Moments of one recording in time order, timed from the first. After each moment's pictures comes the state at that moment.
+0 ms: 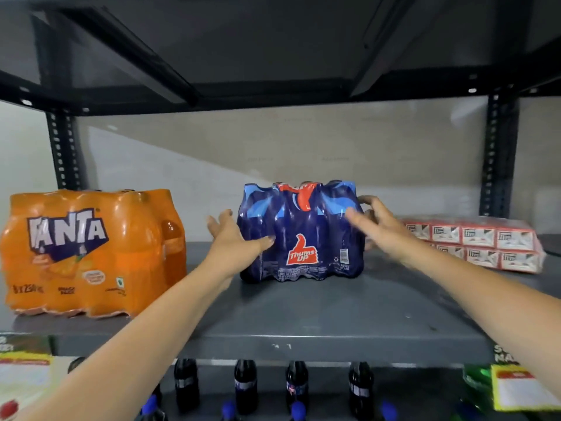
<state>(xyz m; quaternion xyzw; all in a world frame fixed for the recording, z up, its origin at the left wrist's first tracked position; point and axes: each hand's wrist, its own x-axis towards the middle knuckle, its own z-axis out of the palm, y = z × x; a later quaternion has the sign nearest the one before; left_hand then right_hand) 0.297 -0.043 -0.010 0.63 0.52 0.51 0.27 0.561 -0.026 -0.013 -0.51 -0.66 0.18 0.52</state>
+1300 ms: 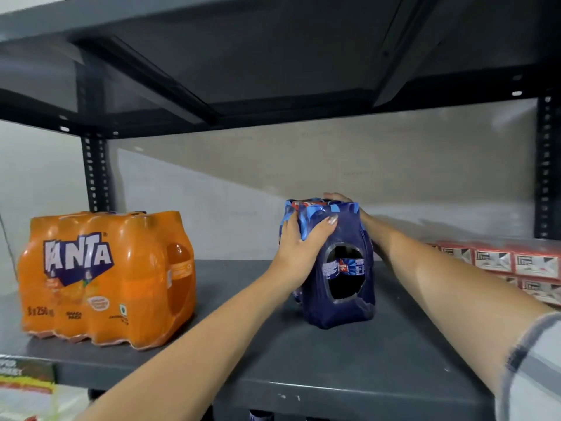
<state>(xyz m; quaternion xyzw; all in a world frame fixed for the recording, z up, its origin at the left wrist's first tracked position) 0.364 0.001 -0.007 0.66 0.31 0.57 0.39 0.507 0.021 0.046 -0.45 -0.62 0.39 0.51</state>
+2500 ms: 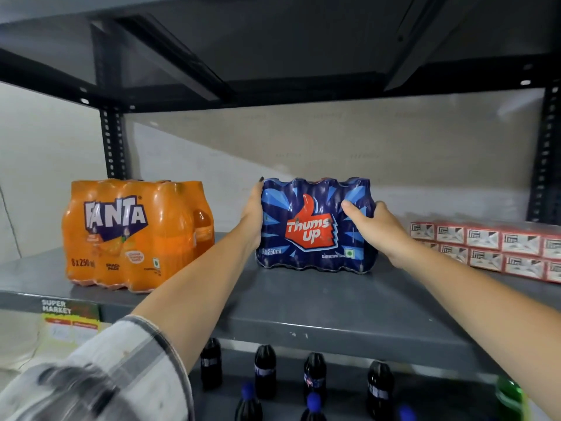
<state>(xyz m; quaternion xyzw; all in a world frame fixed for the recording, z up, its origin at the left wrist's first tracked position) 0.299 0.022 0.008 0.45 0.43 0.60 0.51 0.508 -0.022 -0.004 -0.60 -0.59 0.20 0.51</state>
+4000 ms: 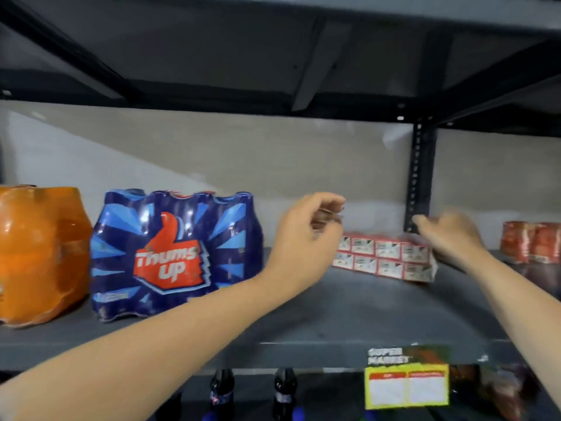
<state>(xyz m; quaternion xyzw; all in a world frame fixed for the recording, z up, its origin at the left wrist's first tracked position) 0.487 -0.111 -0.001 0.75 0.18 0.60 0.22 0.749 -0.105 0.022 -0.79 -0.43 -0.08 0.43</state>
